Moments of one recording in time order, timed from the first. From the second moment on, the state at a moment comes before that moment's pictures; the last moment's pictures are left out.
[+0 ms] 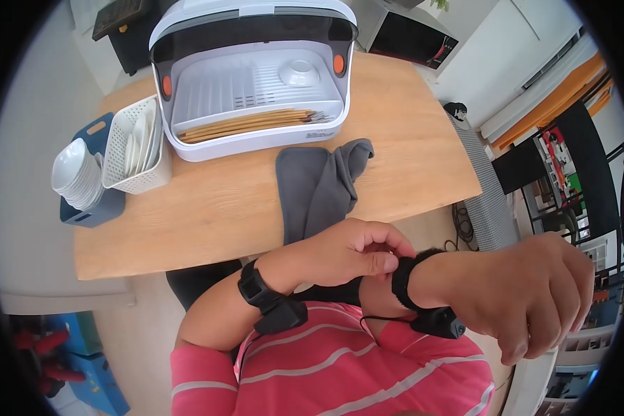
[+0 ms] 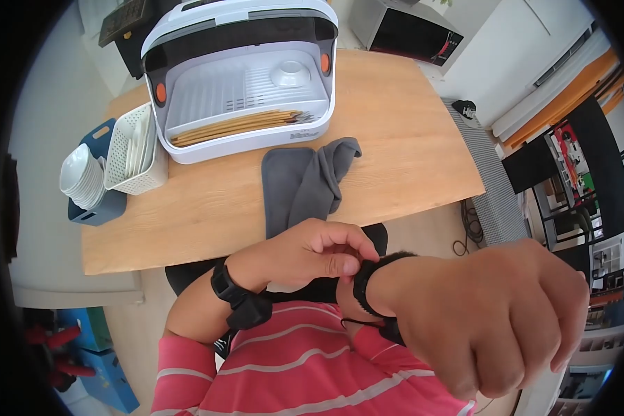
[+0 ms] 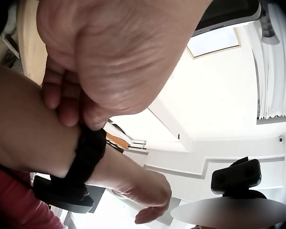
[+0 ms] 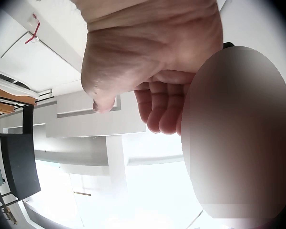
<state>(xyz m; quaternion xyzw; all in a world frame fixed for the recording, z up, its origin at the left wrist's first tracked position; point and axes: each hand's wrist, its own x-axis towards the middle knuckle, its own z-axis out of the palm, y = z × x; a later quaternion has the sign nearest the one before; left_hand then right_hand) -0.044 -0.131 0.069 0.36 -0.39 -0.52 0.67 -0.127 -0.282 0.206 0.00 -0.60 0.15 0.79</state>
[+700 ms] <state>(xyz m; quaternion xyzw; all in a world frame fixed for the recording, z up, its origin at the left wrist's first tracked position) -0.034 -0.125 0.046 0.48 -0.33 -0.43 0.68 -0.043 -0.275 0.163 -0.33 -0.49 -0.12 0.80</state>
